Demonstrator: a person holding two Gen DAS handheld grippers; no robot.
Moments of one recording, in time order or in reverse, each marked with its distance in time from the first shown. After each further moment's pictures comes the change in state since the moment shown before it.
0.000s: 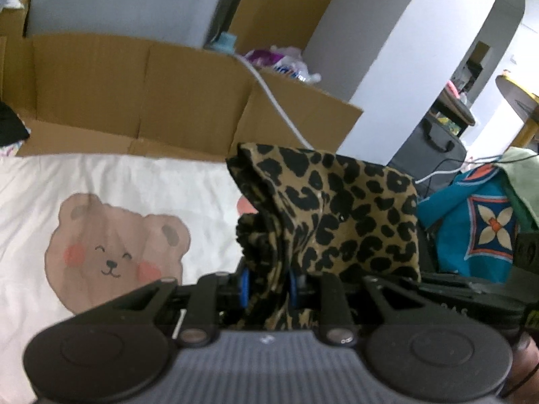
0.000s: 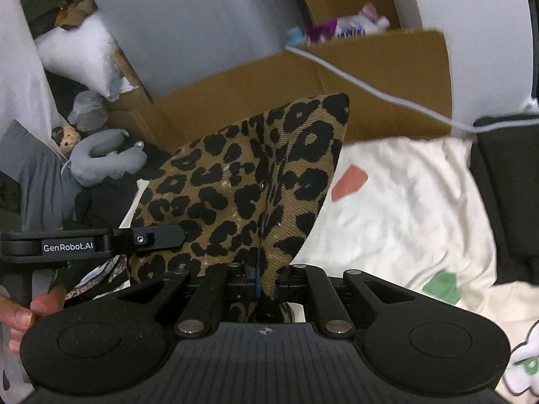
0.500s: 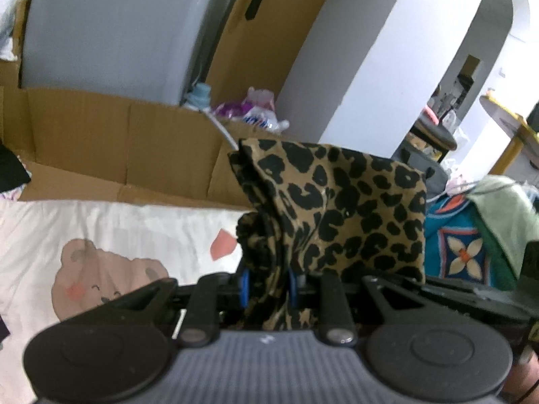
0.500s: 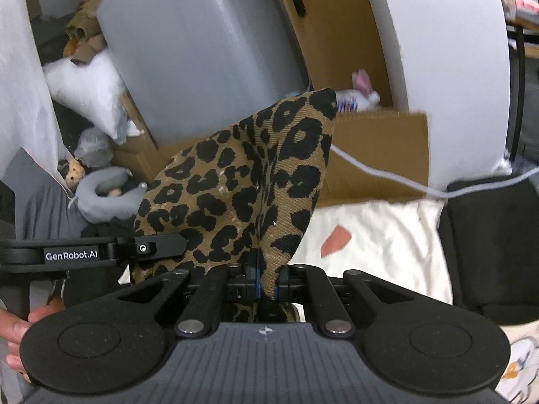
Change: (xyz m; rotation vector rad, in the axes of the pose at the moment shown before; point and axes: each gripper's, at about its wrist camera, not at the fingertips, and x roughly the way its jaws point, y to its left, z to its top) left arm -0.068 -0.065 0.054 0.022 -0.076 0.005; right arm -0.087 0.035 0.064 -0.023 -0.114 -0.050
